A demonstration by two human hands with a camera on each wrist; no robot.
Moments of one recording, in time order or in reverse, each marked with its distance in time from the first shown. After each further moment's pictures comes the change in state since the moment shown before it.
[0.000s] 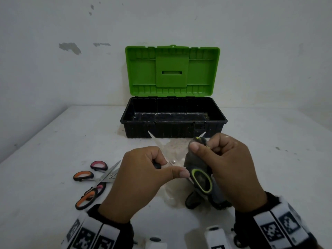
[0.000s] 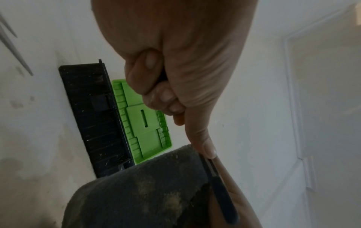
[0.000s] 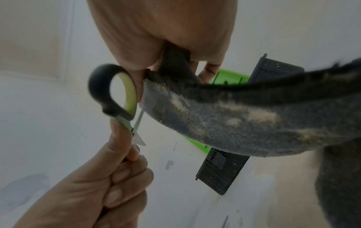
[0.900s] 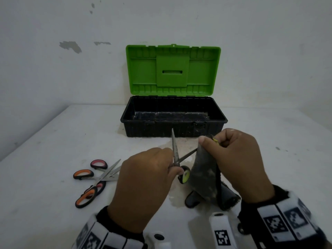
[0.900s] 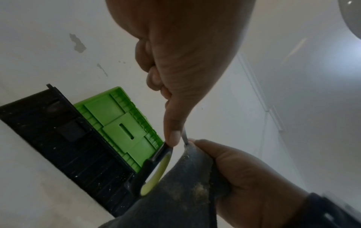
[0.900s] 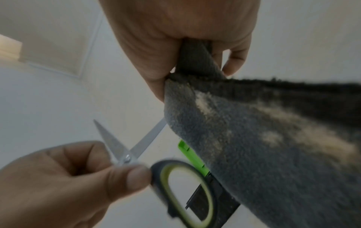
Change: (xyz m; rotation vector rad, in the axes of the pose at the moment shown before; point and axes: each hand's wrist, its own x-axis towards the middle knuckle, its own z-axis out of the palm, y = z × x) left_hand -0.004 -0.004 0.014 0.661 0.051 0.464; right_hand 0.016 0.004 -0.022 -0.468 0.118 -0.031
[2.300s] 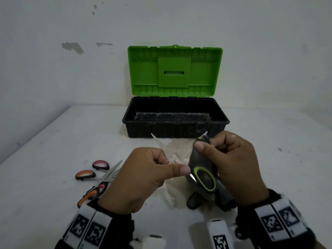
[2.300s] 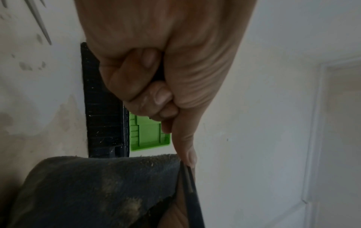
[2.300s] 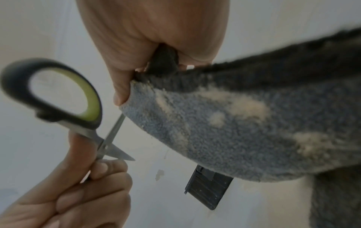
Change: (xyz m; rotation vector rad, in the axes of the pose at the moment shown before) left_hand 0.008 -0.003 -0.012 -1.039 -0.220 -0.721; right_hand -0.014 -0.009 0.009 0.476 -0.071 -0.009
